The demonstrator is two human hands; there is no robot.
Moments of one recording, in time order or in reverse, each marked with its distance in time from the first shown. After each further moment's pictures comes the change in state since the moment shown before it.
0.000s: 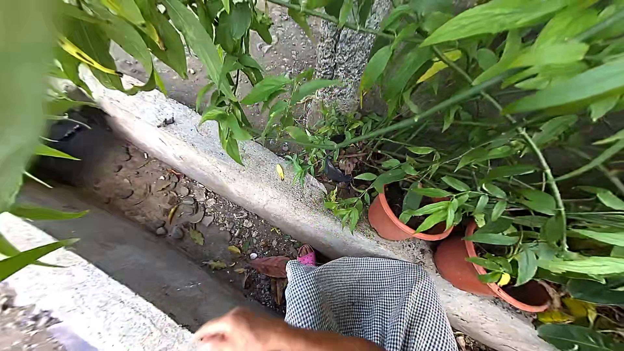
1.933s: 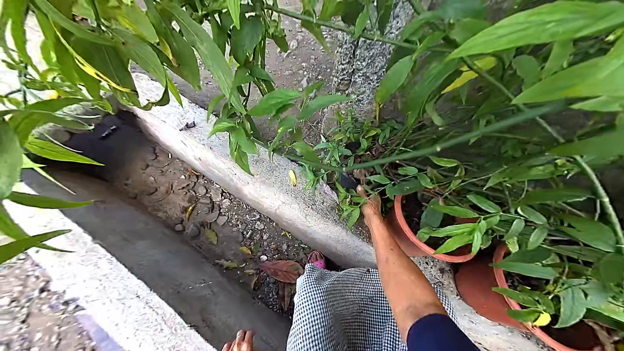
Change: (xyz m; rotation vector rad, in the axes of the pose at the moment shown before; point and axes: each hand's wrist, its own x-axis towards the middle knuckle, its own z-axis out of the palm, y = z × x) left_hand 0.006 -0.013 0.006 0.170 -0.087 0.130; right_hand -0.053 0.139 -0.316 0.191 1.382 0.570
